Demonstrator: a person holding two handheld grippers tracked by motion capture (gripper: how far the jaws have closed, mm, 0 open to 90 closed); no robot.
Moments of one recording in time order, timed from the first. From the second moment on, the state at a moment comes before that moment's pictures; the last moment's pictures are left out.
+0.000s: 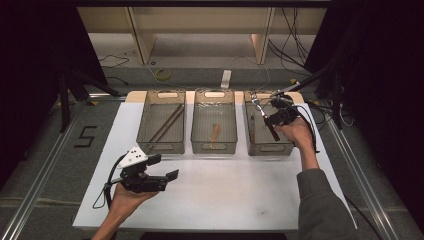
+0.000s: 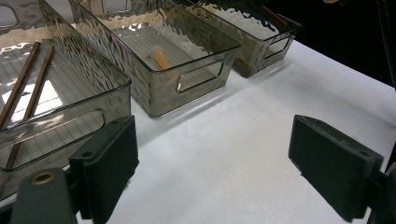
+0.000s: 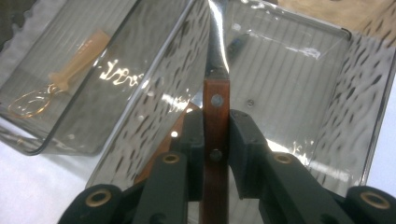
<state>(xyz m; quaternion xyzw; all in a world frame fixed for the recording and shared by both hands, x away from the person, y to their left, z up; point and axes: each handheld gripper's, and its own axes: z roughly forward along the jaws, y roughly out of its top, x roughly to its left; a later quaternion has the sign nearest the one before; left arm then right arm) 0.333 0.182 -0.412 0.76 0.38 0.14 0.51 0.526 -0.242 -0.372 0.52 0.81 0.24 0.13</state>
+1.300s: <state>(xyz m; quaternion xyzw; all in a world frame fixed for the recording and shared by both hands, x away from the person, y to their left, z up) 0.333 0.183 -0.413 0.75 0.39 0.14 0.51 0.492 -0.223 -0.372 0.50 0.80 0.32 0.11</state>
